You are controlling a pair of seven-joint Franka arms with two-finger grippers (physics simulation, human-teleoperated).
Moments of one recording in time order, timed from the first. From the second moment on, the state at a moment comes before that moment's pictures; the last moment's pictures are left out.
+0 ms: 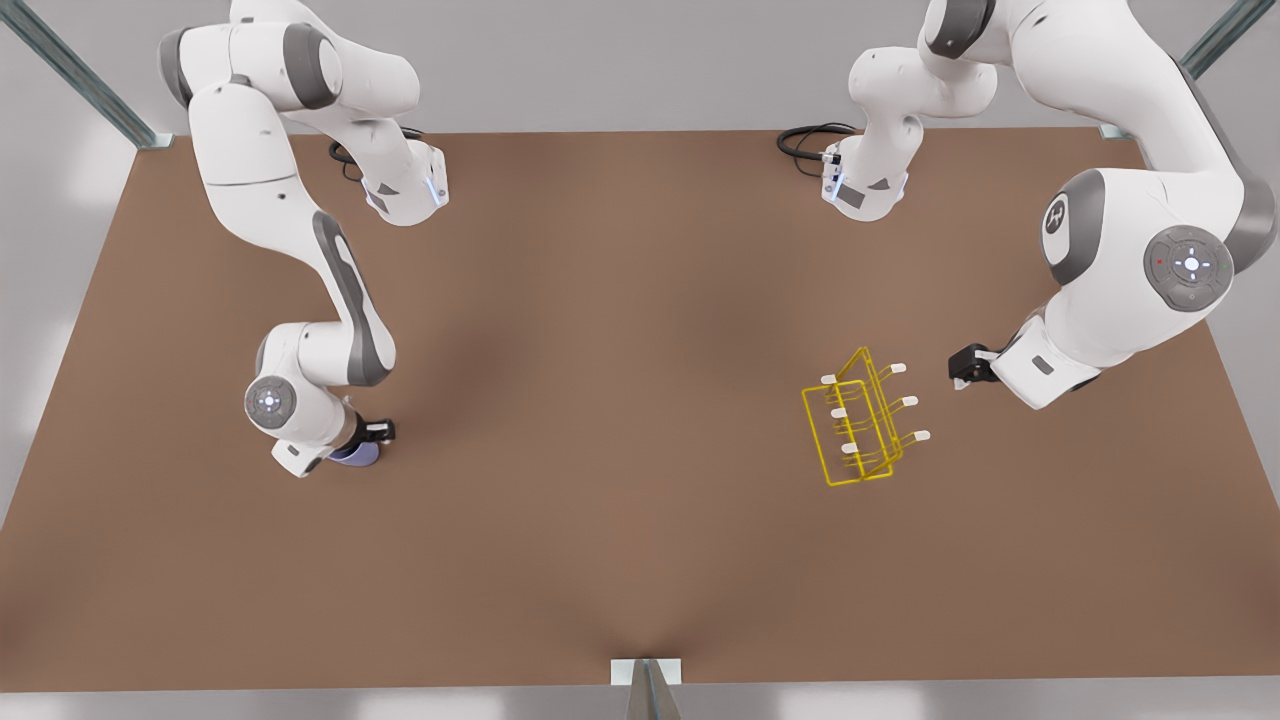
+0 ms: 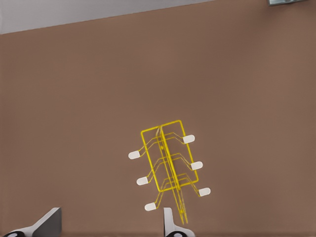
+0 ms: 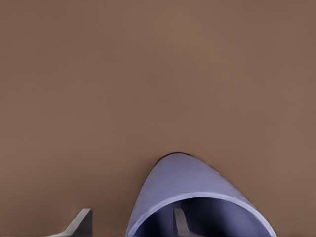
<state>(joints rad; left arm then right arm) -0.15 0.31 0.04 -1.24 0.03 1.49 0.02 0.09 0.47 -0.04 -1.96 0.02 2.32 -0.09</state>
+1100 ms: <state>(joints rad) -0.15 0.31 0.04 -1.24 0.03 1.49 0.02 0.26 0.69 0.33 -1.57 0.66 2.37 -0.10</state>
